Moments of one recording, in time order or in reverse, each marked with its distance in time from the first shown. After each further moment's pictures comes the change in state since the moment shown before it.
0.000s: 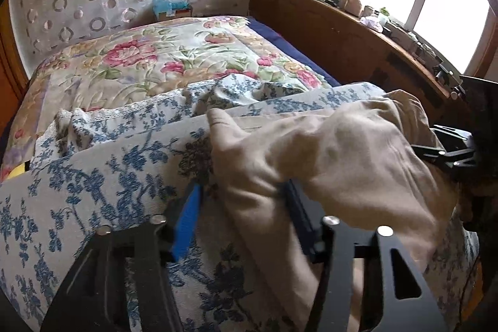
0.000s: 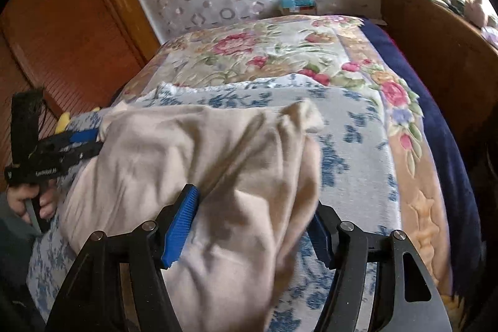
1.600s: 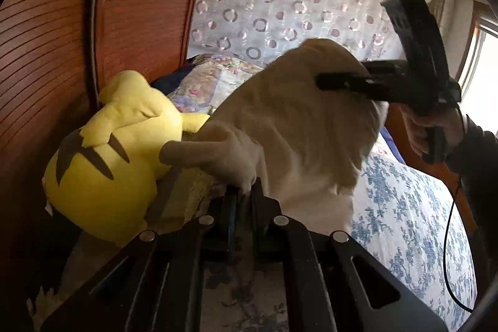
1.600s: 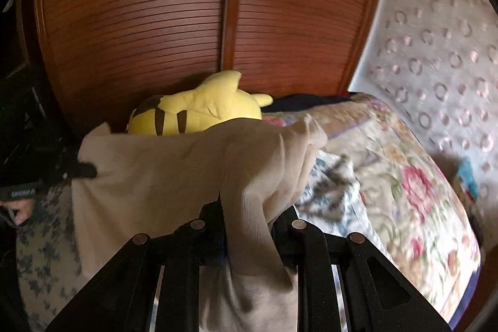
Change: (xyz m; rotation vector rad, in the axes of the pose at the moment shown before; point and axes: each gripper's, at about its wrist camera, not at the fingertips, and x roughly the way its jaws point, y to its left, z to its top) left arm -0.224 0.167 -0.197 -0.511 -0.348 0.413; right arm 0.174 0.341 0.138 -0.956 -0.039 0.436
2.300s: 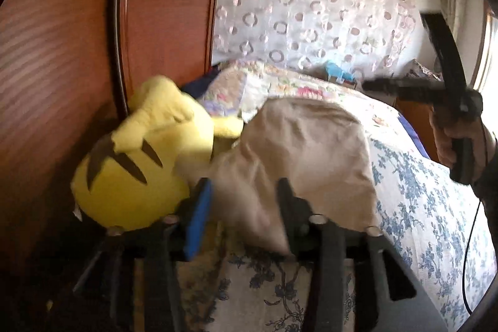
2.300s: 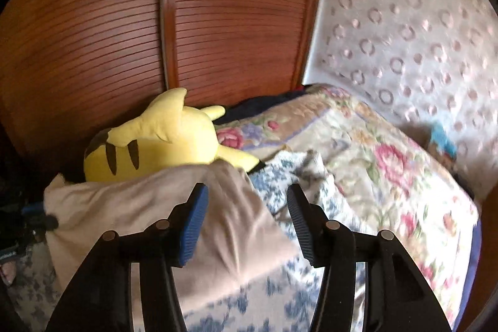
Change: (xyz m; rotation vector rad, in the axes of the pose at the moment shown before) left arm -0.010 0.010 0.005 0.059 -0.040 0.128; right arm 0.019 -0.013 -0.014 0.271 -0.055 -0.213
